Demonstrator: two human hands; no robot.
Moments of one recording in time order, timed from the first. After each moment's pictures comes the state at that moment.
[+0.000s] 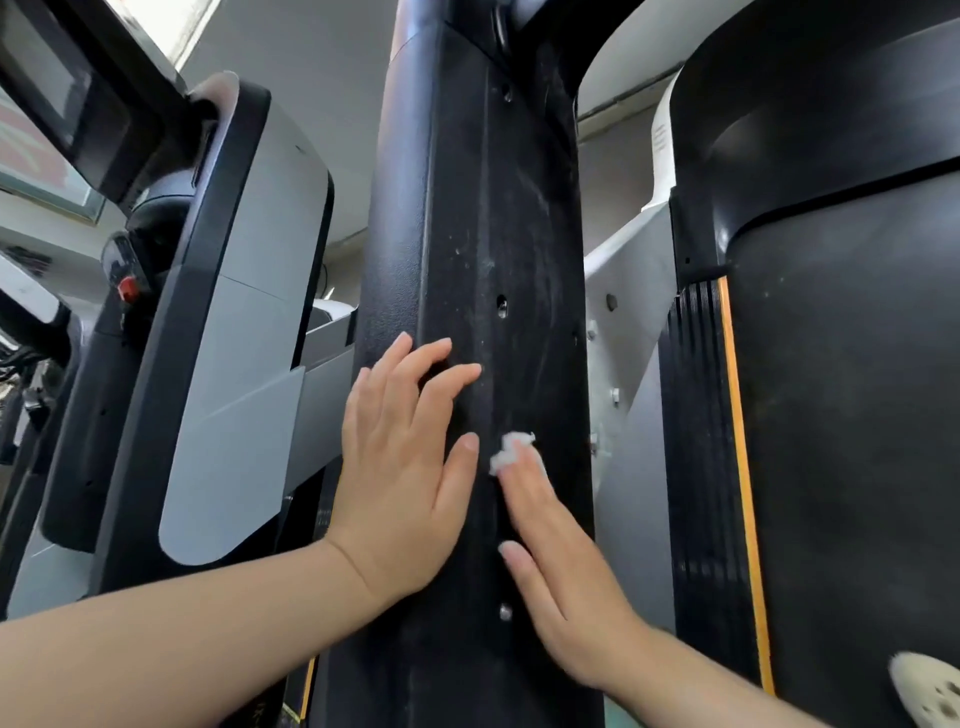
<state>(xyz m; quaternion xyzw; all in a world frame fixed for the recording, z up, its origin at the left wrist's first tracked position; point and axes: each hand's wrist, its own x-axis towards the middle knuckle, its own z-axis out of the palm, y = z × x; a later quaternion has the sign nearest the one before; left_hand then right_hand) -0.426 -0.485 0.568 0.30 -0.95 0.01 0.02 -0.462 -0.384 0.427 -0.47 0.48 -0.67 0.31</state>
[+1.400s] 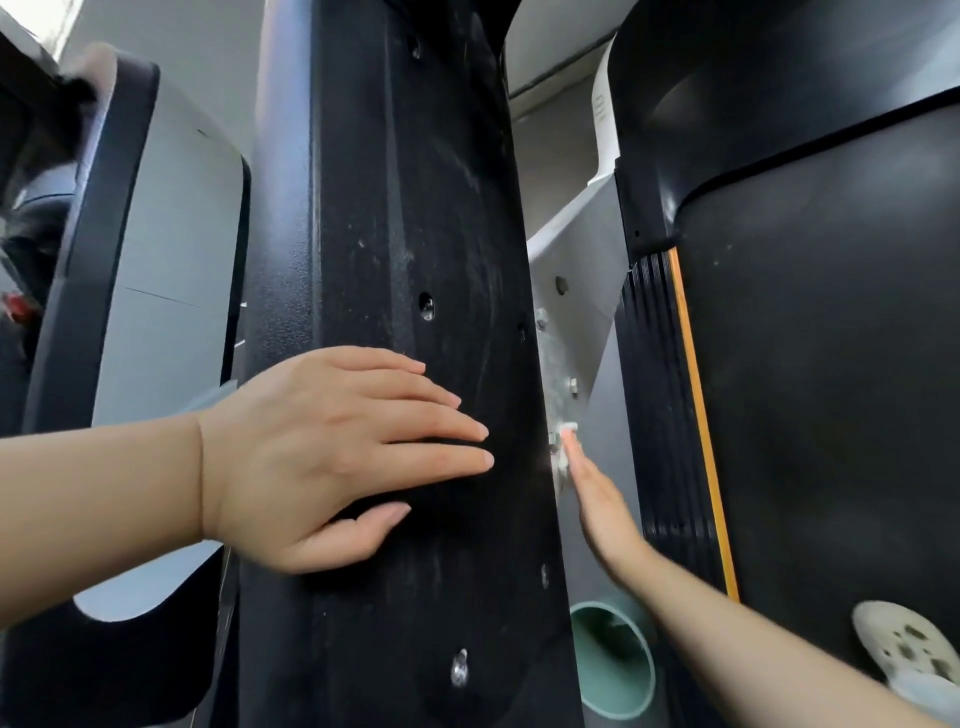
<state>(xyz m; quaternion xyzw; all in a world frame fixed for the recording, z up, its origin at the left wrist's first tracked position) -0.465 -0.561 0.581 -0.08 -0.93 0.03 -0.35 -0.485 -0.424 0.315 -0.01 0.51 -0.61 0.61</state>
